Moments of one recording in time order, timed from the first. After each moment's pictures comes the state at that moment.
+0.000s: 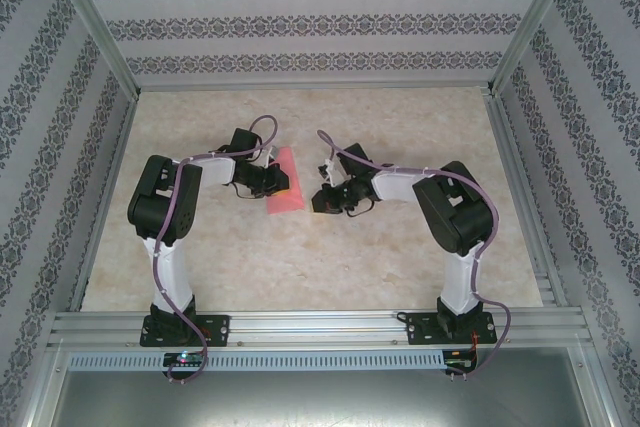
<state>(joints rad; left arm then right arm) -0.23 2.00 1.16 -0.27 0.66 -0.47 0.54 1.95 1.11 -0.19 -0.71 0.48</state>
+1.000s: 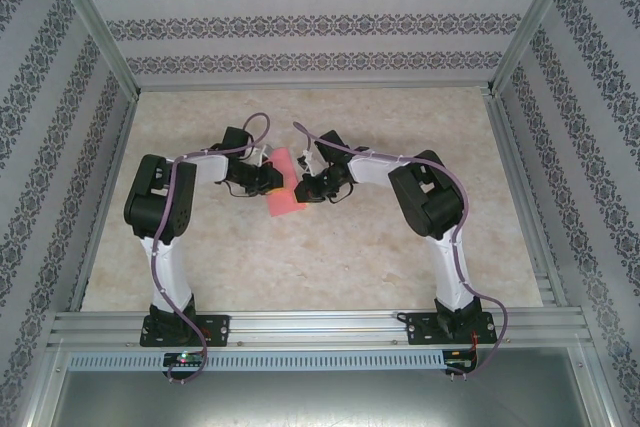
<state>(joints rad) -0.17 2.00 1.16 -0.31 0.73 -0.42 0.57 2.19 1.42 -0.37 -0.70 0.36</state>
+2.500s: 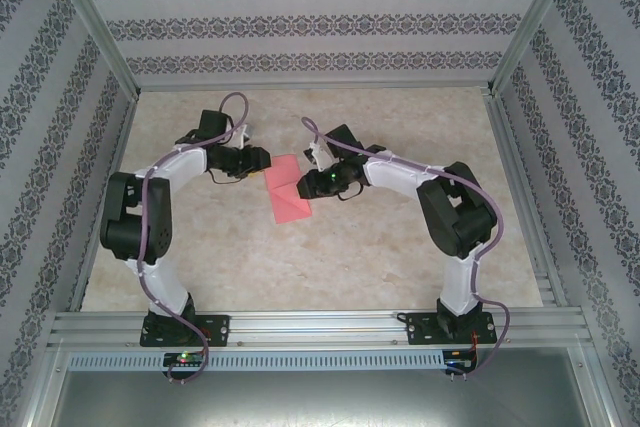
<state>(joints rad) -0.11 1.75 1.17 -0.42 0.64 -0.39 0.57 1.95 1.32 -0.41 -0.60 0.28</state>
